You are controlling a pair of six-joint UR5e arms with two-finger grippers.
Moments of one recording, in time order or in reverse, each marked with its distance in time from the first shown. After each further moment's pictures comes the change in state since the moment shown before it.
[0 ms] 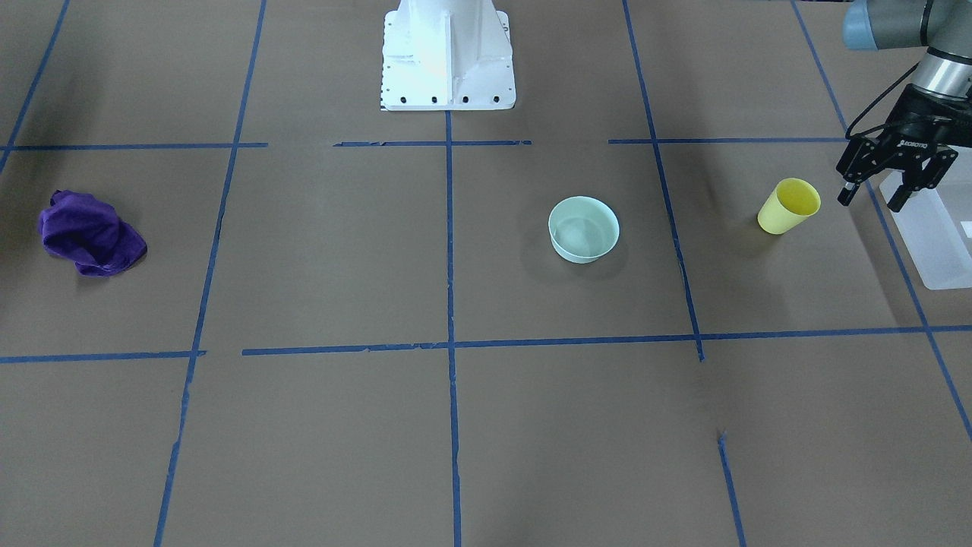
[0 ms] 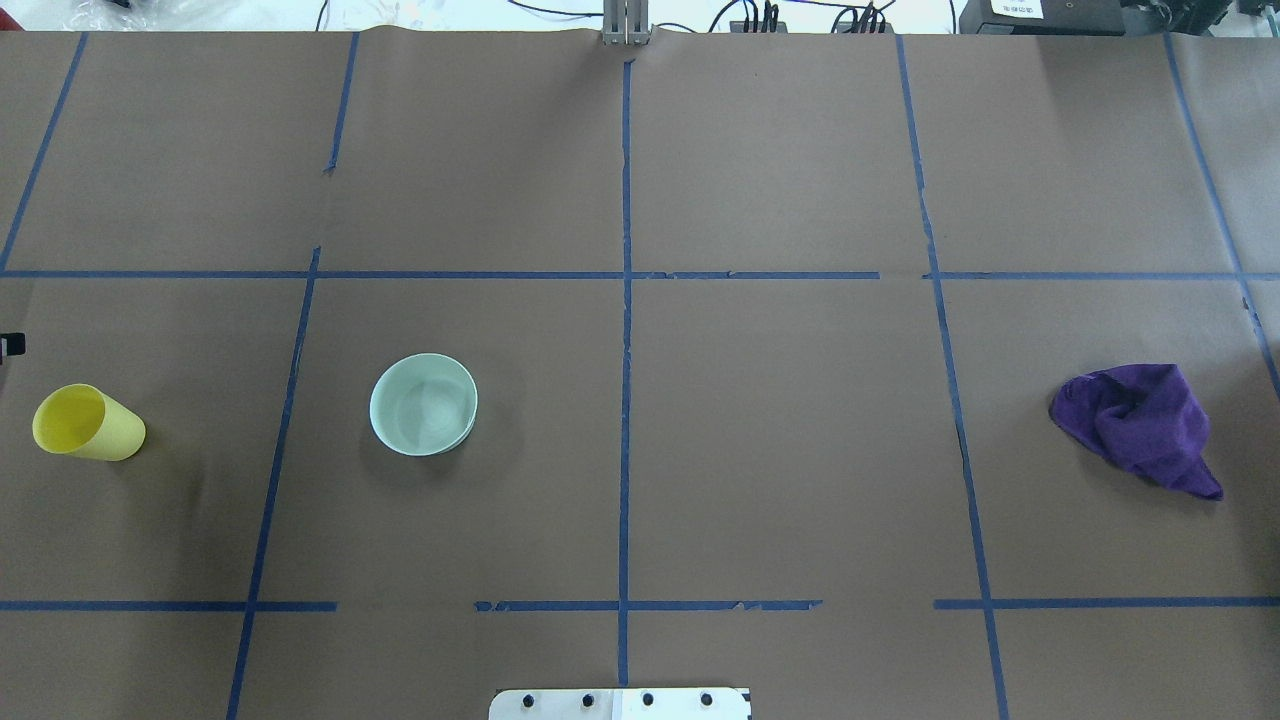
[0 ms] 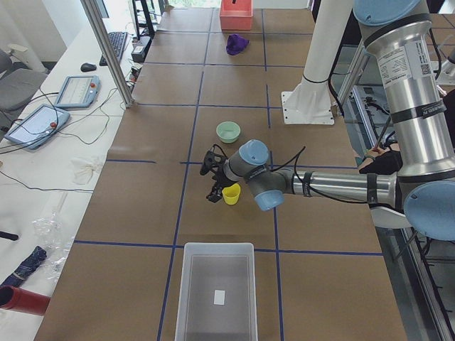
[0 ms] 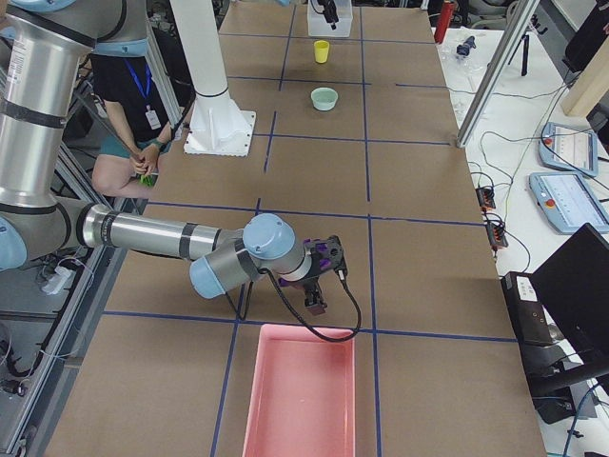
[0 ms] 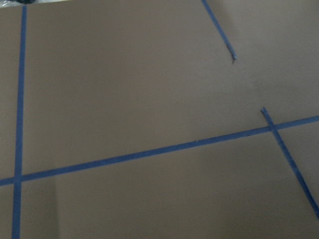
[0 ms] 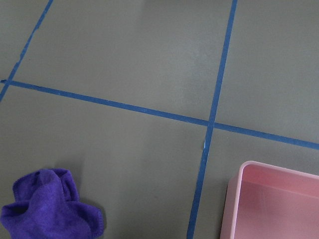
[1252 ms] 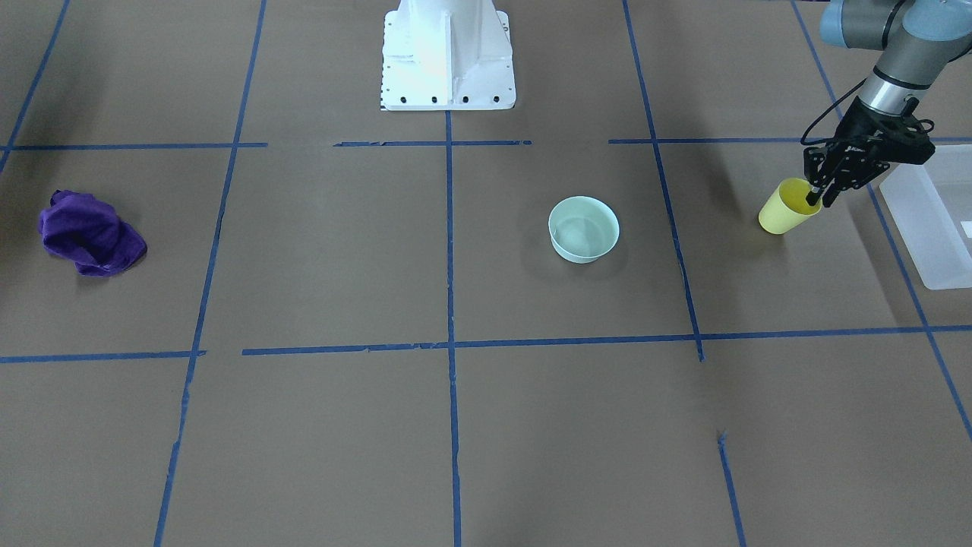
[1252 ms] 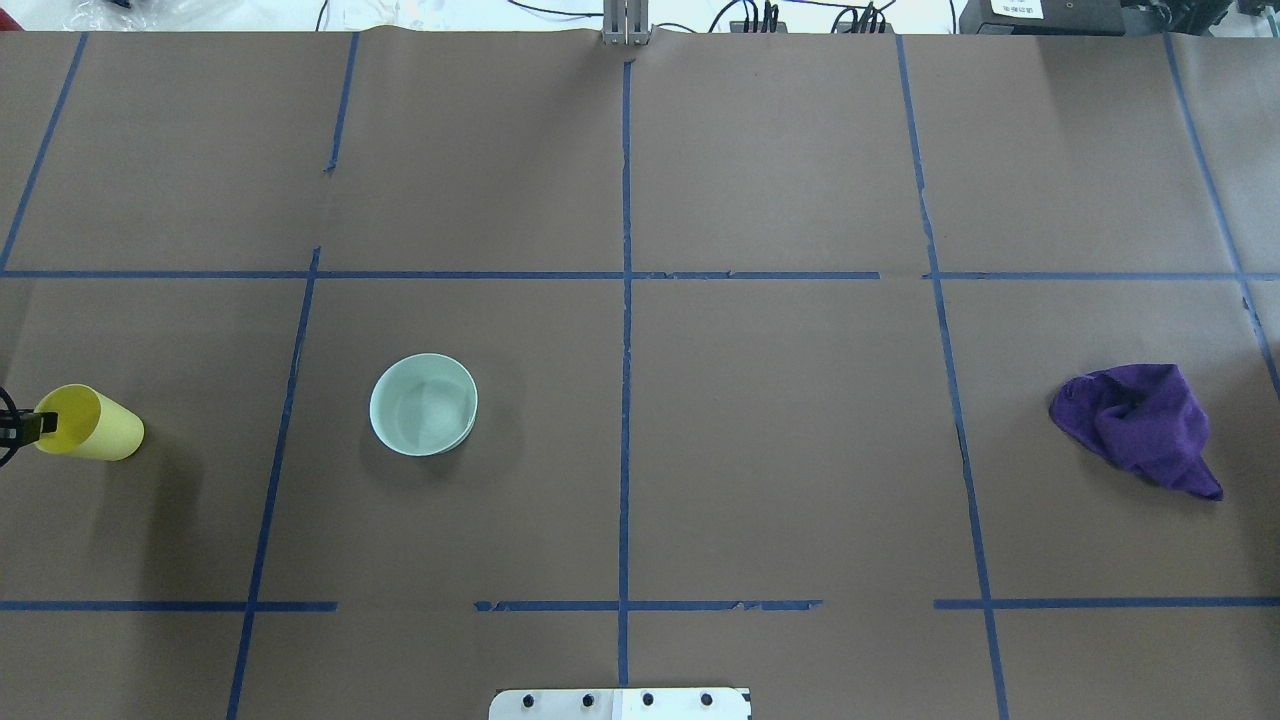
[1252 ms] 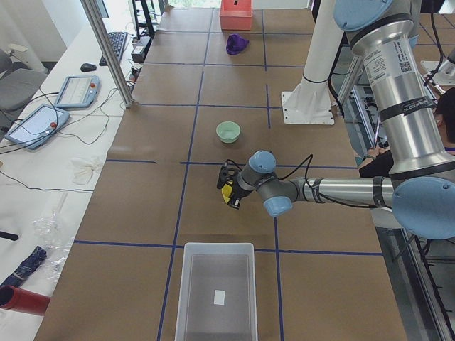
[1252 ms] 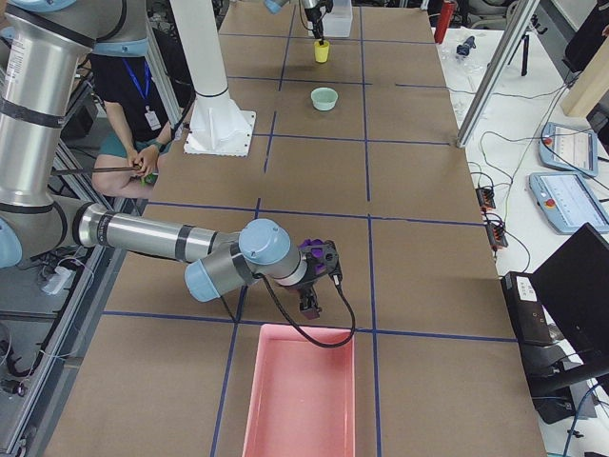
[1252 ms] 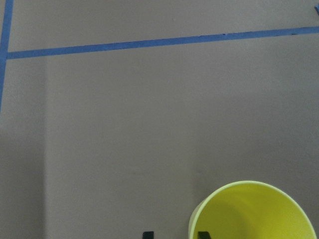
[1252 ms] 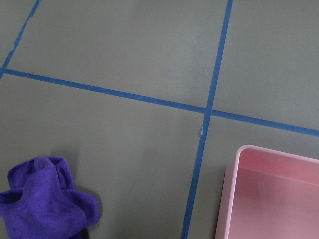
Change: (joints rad) left arm 0.166 0.021 0.047 -0.012 0.026 -0.053; right arm -0.002 -0.018 -0.006 0.004 0.001 -0.010
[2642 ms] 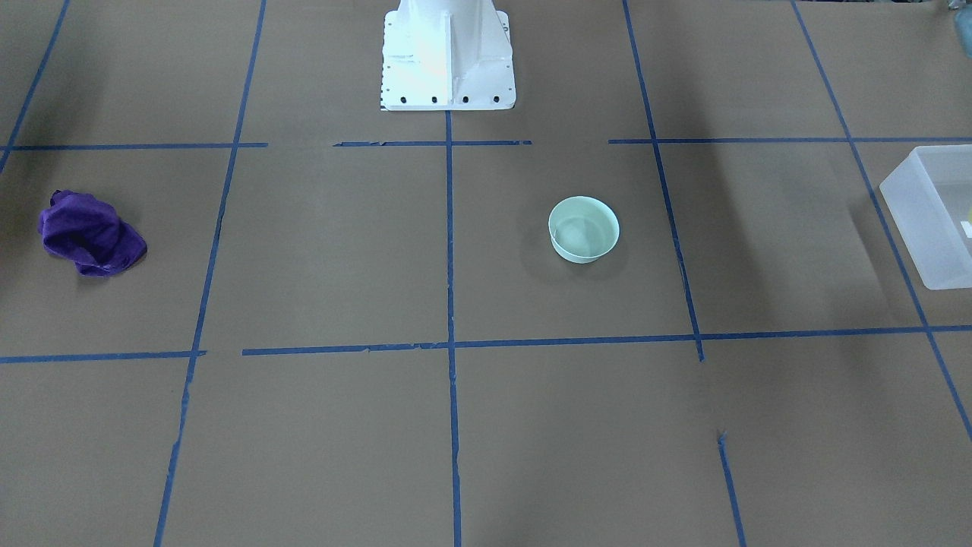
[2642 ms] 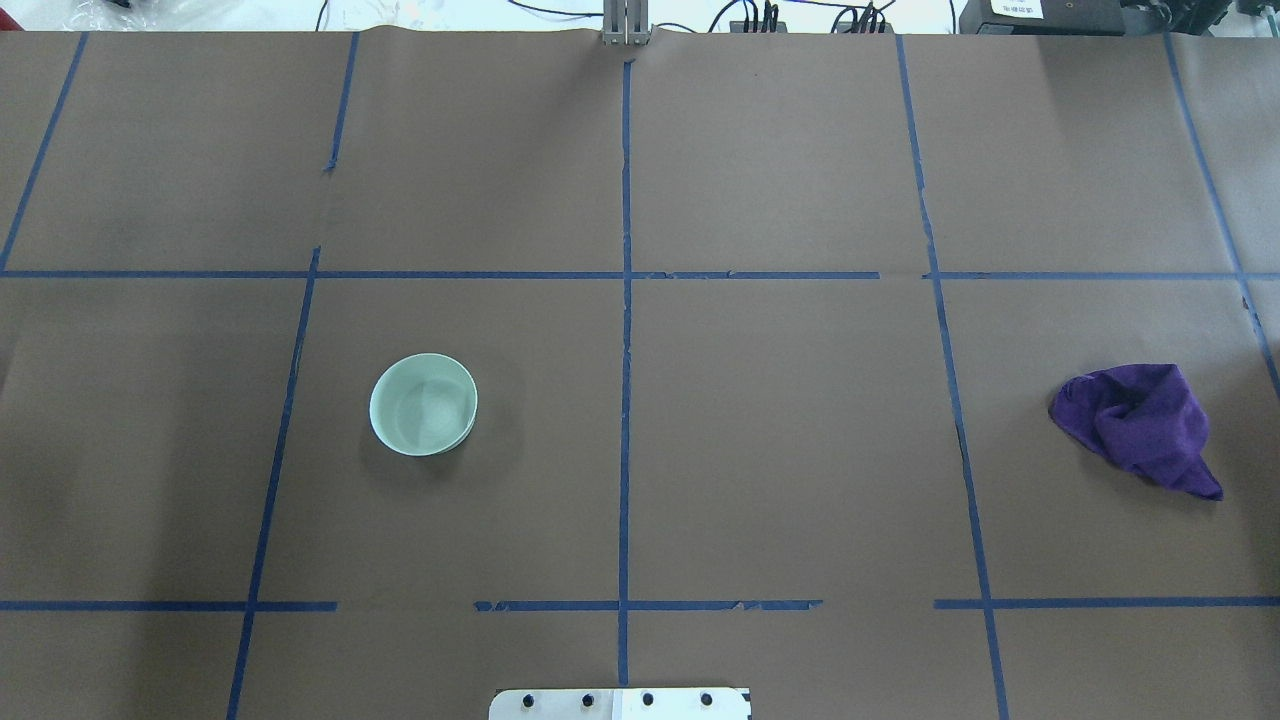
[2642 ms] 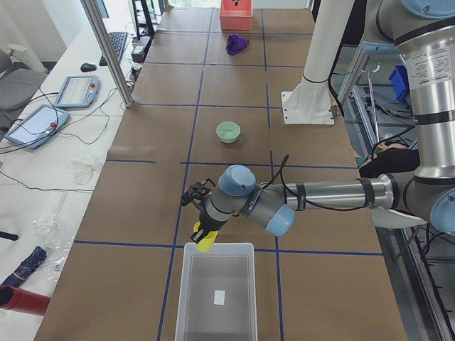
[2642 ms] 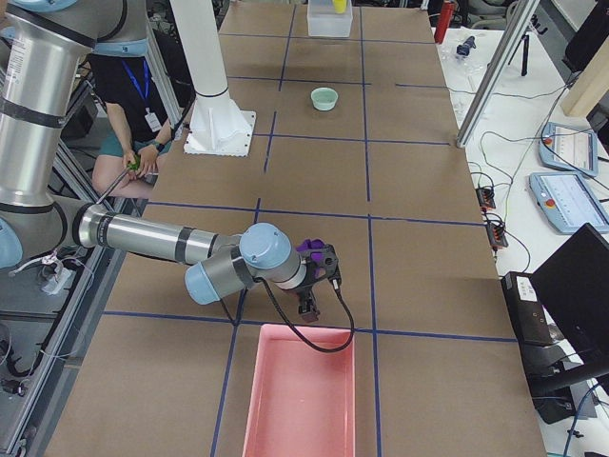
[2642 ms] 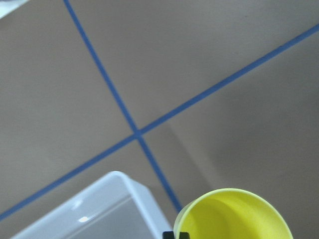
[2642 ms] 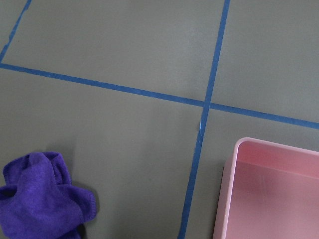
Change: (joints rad) left arm -0.740 -0.154 0.087 0.489 -0.297 1.205; right arm -0.007 0.000 -0.017 0.000 0.002 -0.001
